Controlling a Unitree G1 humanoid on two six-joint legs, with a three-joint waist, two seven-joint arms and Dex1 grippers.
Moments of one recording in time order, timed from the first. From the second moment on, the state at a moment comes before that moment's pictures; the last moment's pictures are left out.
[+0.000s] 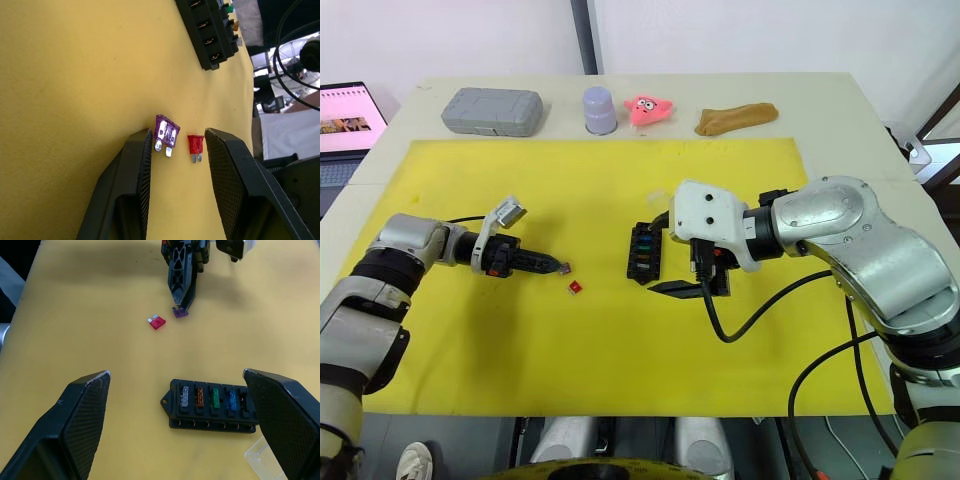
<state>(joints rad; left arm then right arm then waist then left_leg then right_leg) -0.90 0.72 -0.44 0.81 -0.49 0.86 -1.61 -0.69 -0.95 0.18 -0.60 0.52 0.84 1.08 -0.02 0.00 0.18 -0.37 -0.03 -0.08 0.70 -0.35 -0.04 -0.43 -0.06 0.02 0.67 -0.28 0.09</state>
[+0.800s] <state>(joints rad) -0.90 0.70 -0.45 0.86 -0.48 0.79 -1.61 -0.71 -0.95 0.19 -0.58 0.51 0.83 1.08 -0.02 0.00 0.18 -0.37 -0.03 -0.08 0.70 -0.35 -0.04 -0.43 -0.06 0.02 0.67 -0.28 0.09</state>
